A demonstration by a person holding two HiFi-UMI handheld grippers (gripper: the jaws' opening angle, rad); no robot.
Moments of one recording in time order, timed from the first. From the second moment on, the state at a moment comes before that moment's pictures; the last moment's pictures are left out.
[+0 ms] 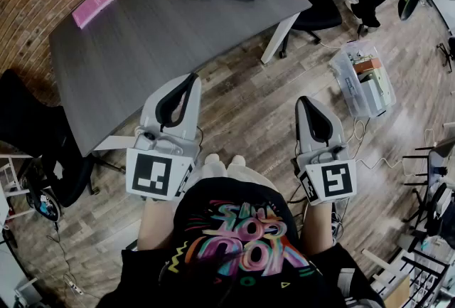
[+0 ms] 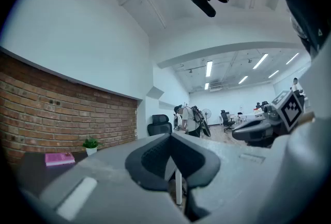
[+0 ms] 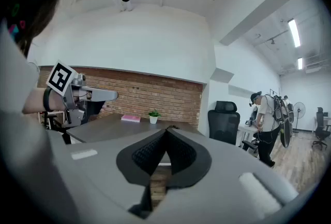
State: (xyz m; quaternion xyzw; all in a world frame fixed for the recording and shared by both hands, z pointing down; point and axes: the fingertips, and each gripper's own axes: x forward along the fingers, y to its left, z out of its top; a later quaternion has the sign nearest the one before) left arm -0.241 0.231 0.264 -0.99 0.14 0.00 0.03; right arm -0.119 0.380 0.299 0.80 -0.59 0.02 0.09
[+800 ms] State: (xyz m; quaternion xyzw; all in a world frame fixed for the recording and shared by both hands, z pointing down) left arm -0.201 0.242 0.263 -0.99 0.16 -0.01 0.05; right arm -0.067 0.392 0.312 0.80 -0.60 0.04 0.04
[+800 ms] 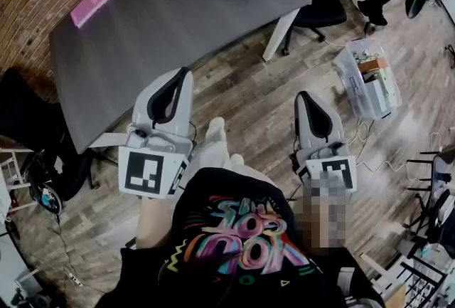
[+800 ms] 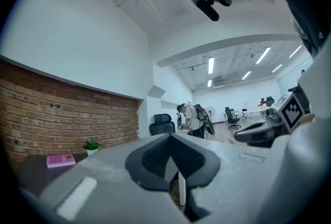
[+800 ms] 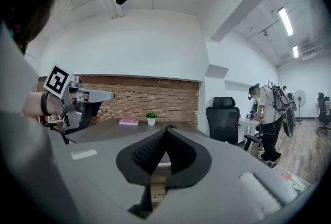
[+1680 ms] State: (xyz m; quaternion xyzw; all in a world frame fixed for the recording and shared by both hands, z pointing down) left arm -0.070 0.035 0.279 -0.99 0.14 -0.02 0.03; right arm 0.059 0.192 0.316 0.81 -0.59 0.05 0.07
